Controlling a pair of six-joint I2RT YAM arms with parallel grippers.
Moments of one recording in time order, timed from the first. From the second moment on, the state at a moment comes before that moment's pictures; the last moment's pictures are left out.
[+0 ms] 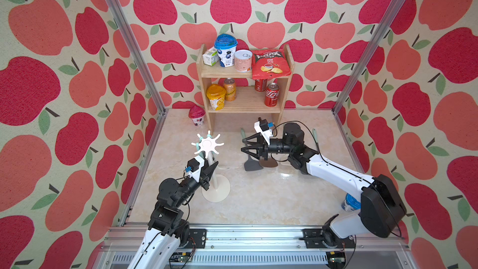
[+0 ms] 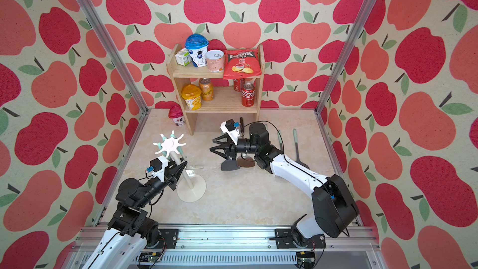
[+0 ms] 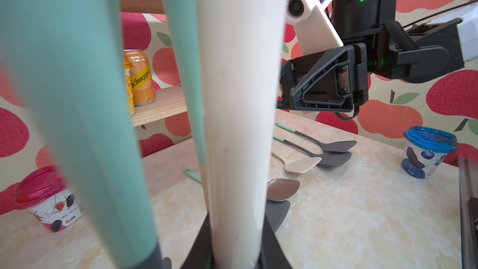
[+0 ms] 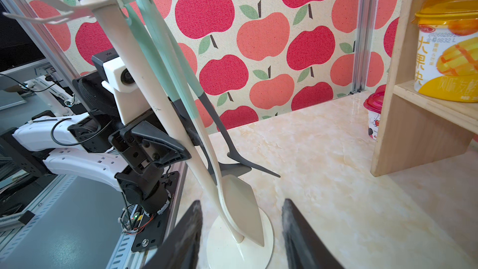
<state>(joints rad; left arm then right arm) -0.33 0.33 0.30 0.10 0.41 0.01 0.71 1.48 1.00 0.37 -0.87 0.13</state>
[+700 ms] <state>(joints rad) -0.31 0.38 0.30 0.13 0.44 0.00 0.85 1.66 1.22 0.30 -0.89 0.02</state>
